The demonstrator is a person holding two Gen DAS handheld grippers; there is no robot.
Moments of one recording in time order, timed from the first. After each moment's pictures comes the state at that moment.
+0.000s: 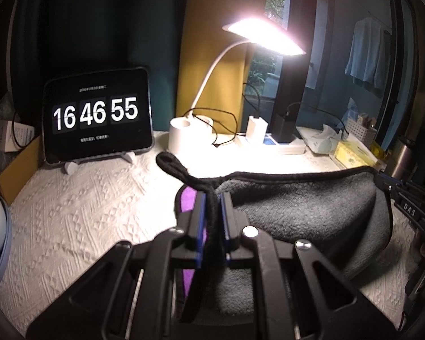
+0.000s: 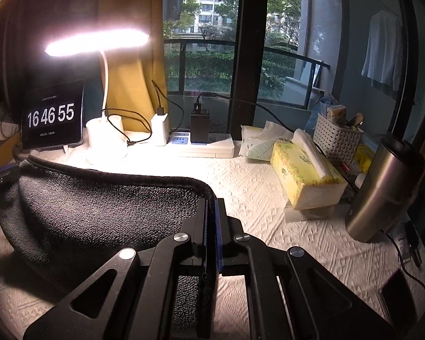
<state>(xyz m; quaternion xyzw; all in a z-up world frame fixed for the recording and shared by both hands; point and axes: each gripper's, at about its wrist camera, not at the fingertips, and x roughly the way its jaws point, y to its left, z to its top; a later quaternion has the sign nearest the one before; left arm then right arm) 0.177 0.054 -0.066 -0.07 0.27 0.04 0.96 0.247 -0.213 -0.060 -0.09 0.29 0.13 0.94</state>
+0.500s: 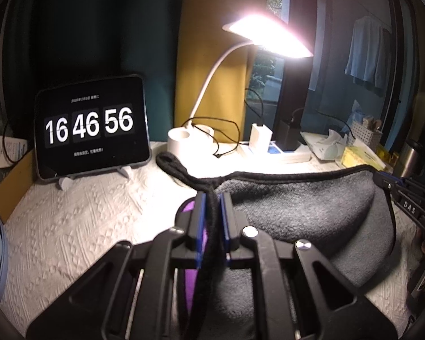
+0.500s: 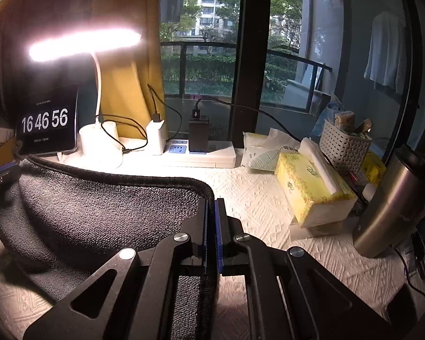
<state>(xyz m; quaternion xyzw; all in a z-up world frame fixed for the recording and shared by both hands) 0.206 0.058 -0.065 -0.06 0.26 0.04 0.96 0.276 -0.206 -0.064 -0.09 0.28 0.14 0.95</state>
